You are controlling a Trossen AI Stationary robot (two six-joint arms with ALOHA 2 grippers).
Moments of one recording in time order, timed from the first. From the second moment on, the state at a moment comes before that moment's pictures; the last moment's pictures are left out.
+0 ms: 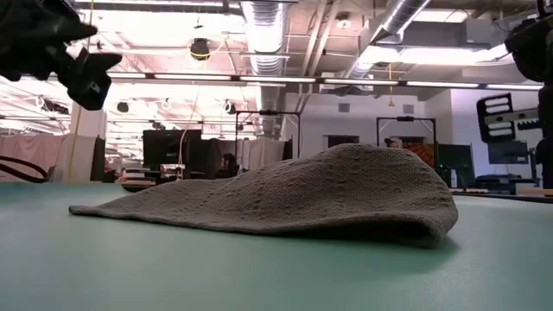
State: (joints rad) left arm -0.36 0.04 0.01 0.14 -0.25 -0.31; right arm 0.11 0.52 0.01 0.09 -0.68 -0.28
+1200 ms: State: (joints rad) left arm -0.32 1.19 0.64 -0.08 -0.44 -0.34; right arm 0.12 0.67 0.03 0.77 -0.39 -0.11
